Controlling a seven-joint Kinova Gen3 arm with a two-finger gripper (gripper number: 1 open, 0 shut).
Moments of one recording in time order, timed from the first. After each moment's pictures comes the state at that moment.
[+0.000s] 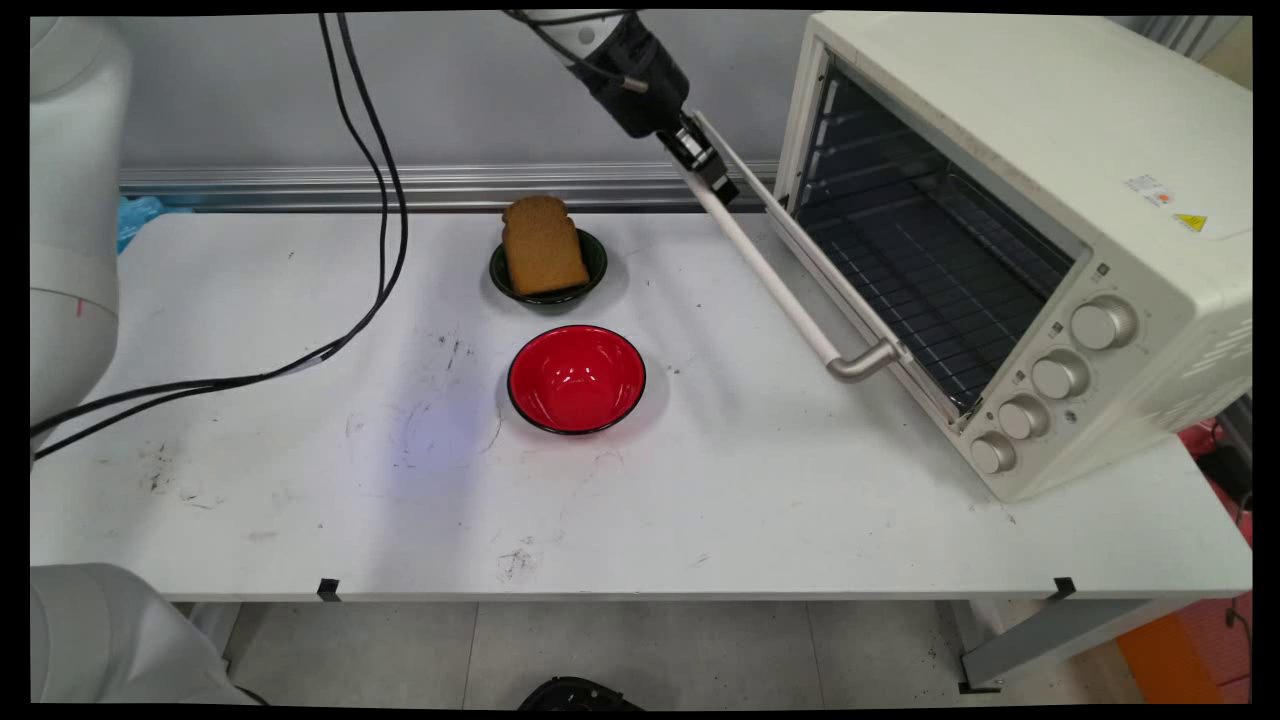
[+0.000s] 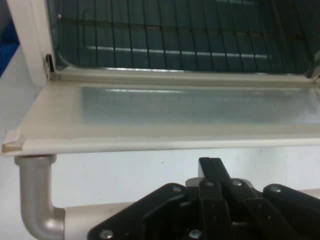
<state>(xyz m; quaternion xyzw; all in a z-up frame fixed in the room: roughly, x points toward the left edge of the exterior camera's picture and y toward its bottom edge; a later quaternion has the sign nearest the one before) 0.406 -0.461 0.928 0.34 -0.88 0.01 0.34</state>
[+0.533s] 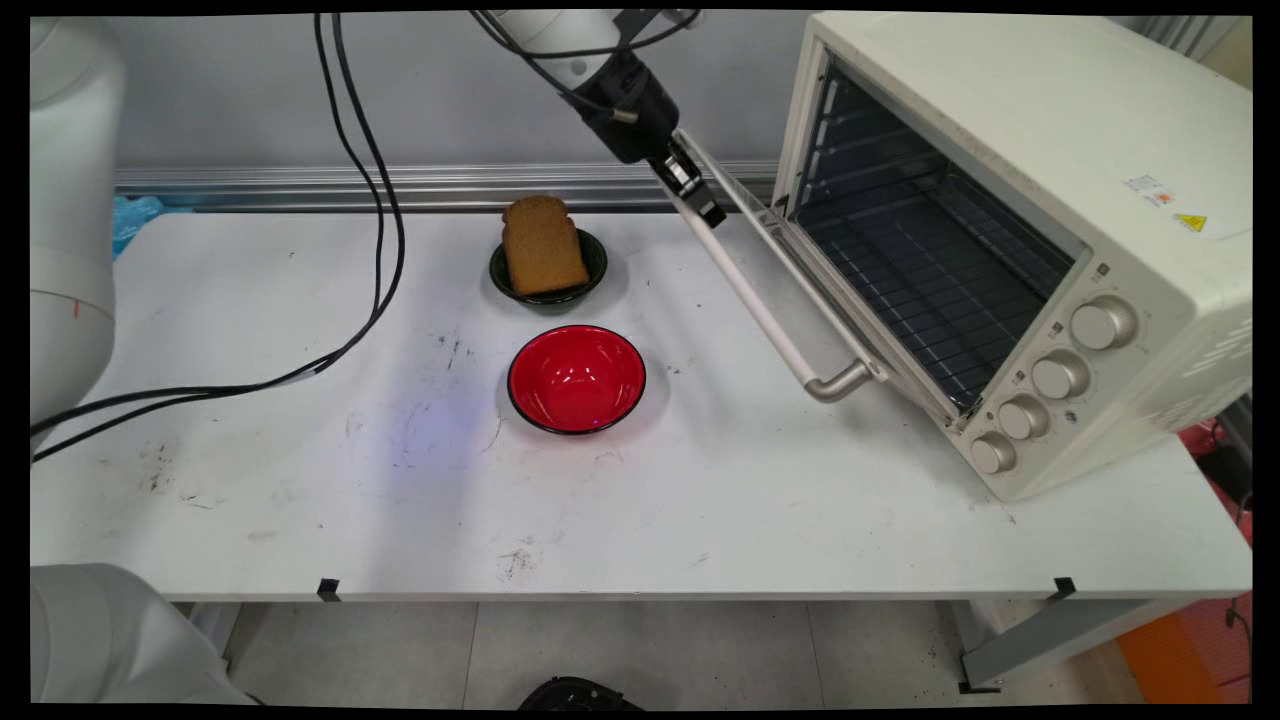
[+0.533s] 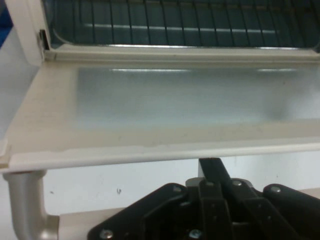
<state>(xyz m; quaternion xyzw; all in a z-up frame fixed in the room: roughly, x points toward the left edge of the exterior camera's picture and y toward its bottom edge) 0.408 -0.452 0.909 0.33 -0.89 0.01 0.32</state>
